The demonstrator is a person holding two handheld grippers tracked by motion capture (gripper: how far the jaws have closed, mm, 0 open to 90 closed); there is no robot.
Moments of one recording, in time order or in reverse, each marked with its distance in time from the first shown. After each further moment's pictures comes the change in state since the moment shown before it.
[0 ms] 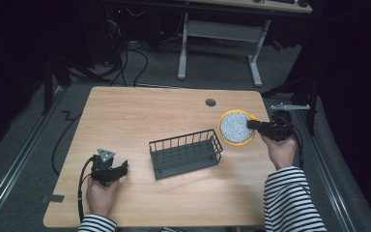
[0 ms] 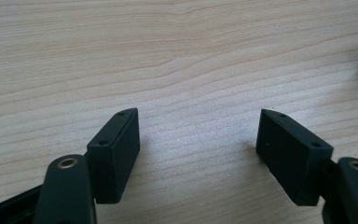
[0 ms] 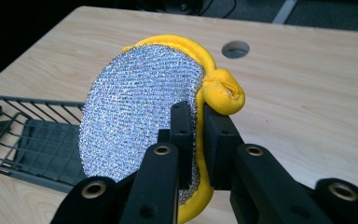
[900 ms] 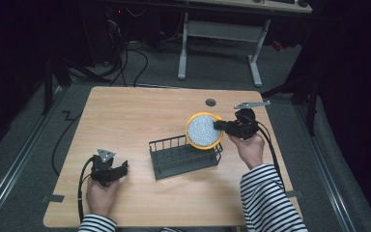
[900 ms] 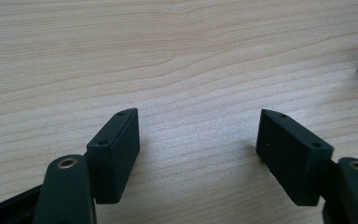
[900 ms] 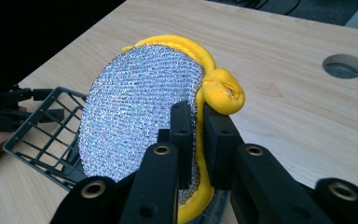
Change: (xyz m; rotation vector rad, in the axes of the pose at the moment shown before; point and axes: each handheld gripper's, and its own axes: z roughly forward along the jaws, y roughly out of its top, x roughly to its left) left arm 0.000 0.000 -0.001 0.000 -0.001 0.001; right arm 0.069 0.014 0.060 0.044 0.168 -0.120
